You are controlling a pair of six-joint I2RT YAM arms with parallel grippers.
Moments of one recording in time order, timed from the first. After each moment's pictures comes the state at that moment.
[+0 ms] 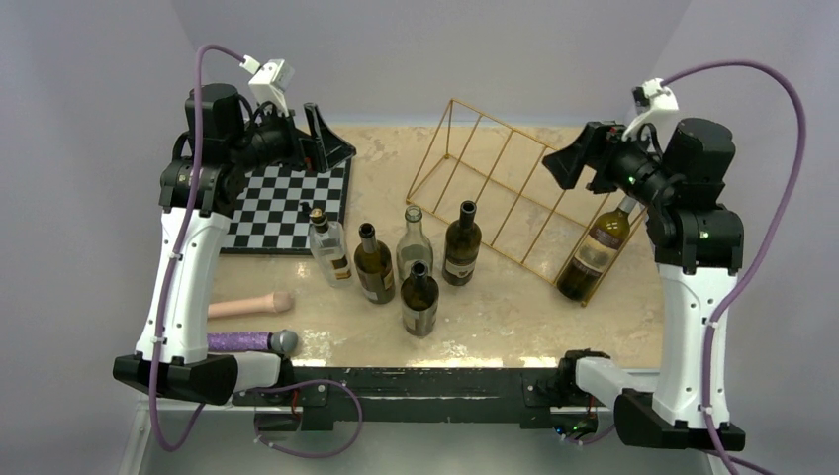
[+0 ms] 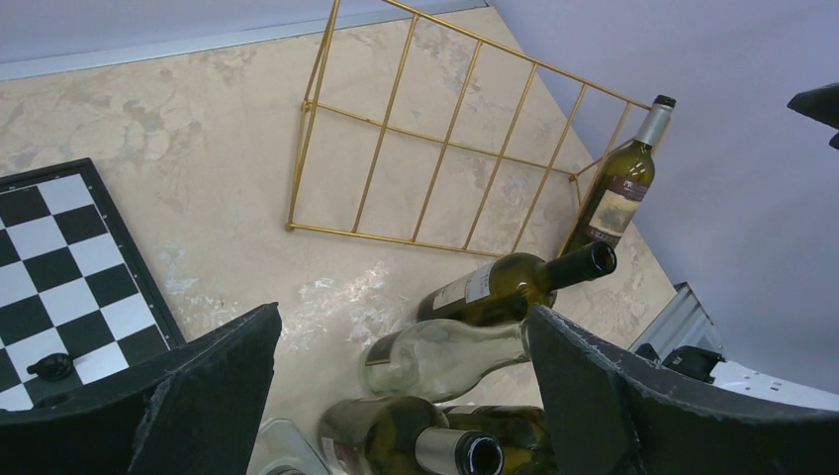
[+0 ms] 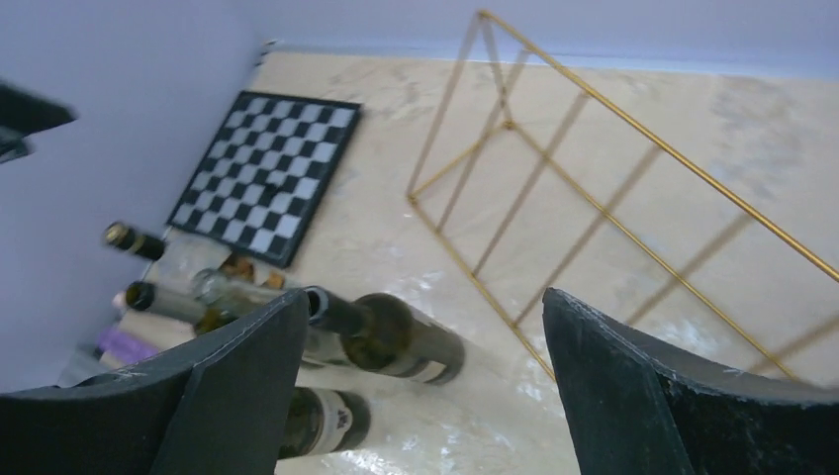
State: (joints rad) left arm -0.11 1.29 1.69 -0.76 0.59 -0.26; right arm -0.08 1.08 1.64 -0.87 -0.43 0.24
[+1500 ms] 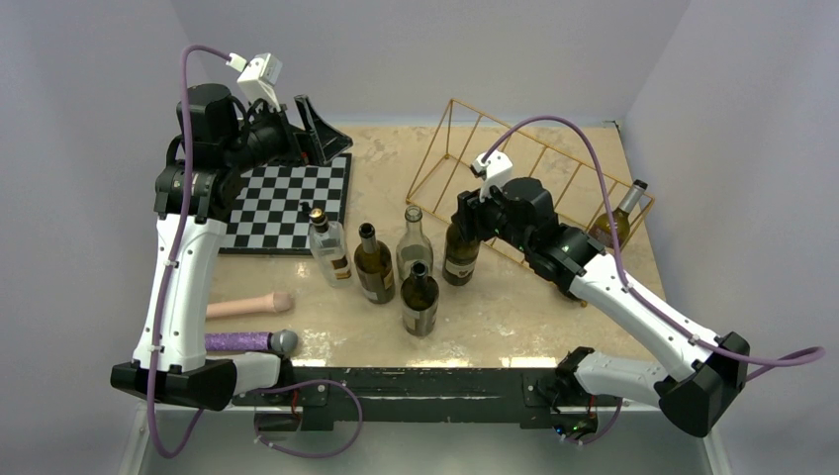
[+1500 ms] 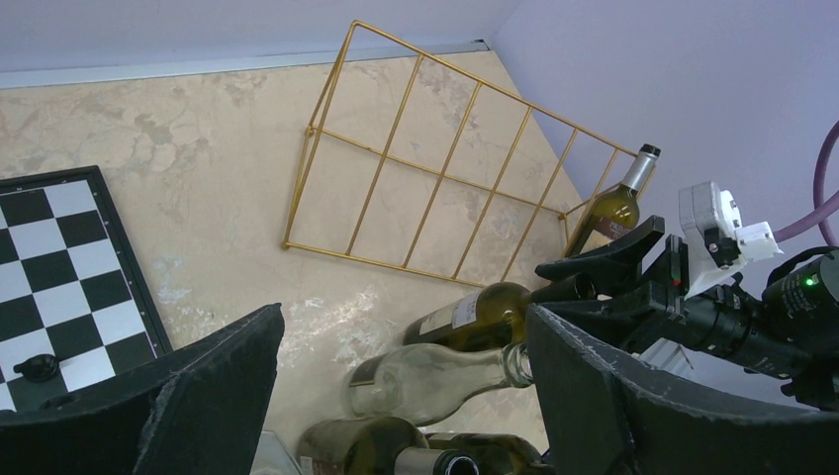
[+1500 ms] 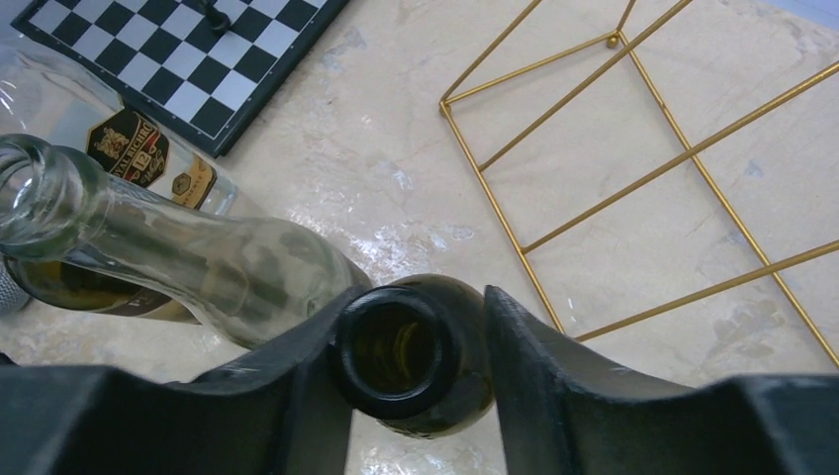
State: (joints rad) left arm -0.11 1.27 1.69 -0.72 0.55 -0.36; right arm 0.69 1.13 1.05 -0.33 0.10 0.14
